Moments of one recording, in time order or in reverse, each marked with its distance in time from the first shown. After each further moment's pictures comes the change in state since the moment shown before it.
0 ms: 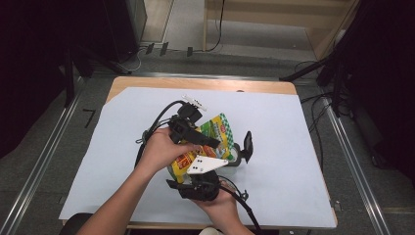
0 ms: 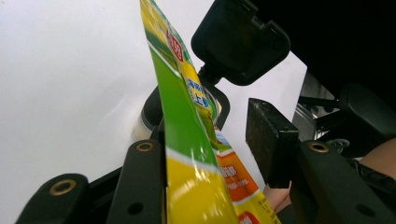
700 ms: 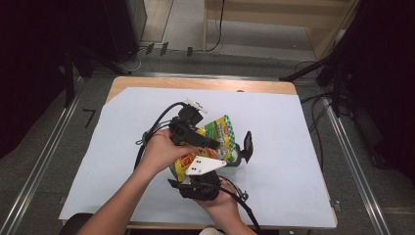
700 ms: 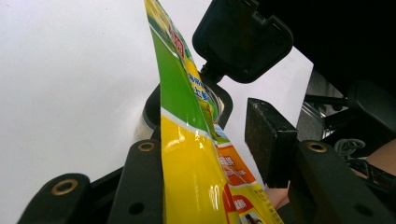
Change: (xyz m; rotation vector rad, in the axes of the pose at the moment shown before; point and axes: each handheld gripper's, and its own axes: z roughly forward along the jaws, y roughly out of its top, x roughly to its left) left arm -0.004 -0.003 0.001 -0.007 0.030 0.010; right arm 0.001 -0.001 0.001 0.030 -0.053 -0.062
